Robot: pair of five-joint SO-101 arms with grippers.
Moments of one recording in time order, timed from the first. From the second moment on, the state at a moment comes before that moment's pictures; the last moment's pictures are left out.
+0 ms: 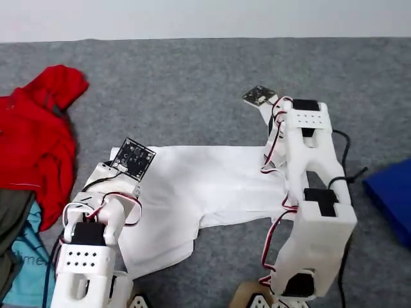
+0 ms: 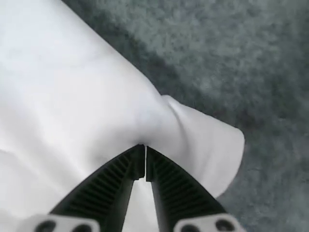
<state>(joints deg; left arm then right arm) -1.6 -61.1 76.3 39.1 -22.0 0.0 26.5 -6.4 74.5 41.4</state>
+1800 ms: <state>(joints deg) -3.5 54.2 -42.0 99.7 -16.3 5.7 26.5 -6.4 69.2 36.6</state>
